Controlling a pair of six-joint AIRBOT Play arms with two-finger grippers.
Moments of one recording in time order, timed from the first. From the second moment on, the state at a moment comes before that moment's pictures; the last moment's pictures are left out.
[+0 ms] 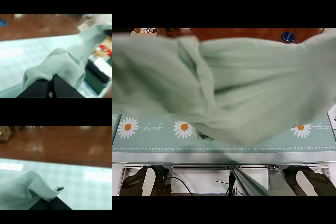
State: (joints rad) left arm 0.47 -0.53 1.33 0.35 -1.53 -1.38; right arm -0.23 -0.82 1.87 -1.17 1.55 1.49
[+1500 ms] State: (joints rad) left arm 0.47 -0.52 0.34 0.55 -0.97 -1.35; right arm -0.01 -1.59 1.81 -1.40 1.54 1.42
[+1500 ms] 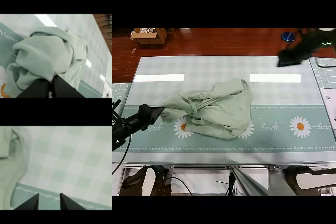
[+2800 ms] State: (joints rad) left arm 0.47 -0.52 0.34 0.55 -1.07 -1.26; right arm 0.34 -1.35 0.71 -0.81 0.85 1.52
